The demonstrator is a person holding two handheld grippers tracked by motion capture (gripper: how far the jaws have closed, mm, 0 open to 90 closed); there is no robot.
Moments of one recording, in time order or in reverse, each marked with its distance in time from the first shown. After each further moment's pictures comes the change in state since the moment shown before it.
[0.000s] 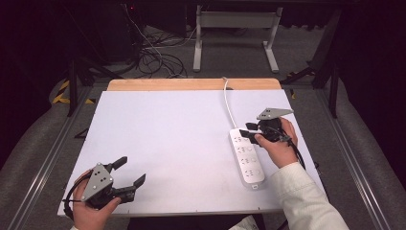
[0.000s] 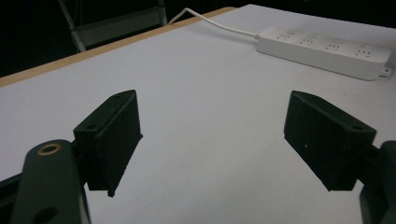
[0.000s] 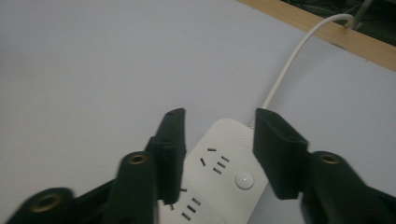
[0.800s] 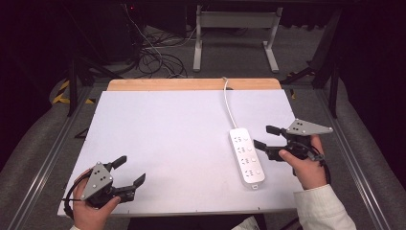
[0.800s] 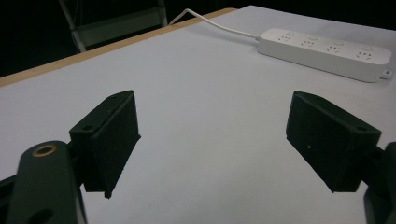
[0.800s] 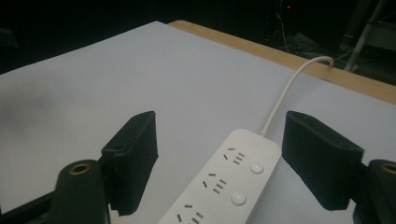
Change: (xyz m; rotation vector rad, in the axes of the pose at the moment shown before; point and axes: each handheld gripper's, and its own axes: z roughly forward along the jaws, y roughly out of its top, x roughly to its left) left arm 0.002 0.001 0.001 -0.002 -0.002 -0.004; right arm 0.015 -0.027 -0.073 -0.221 0.040 0.037
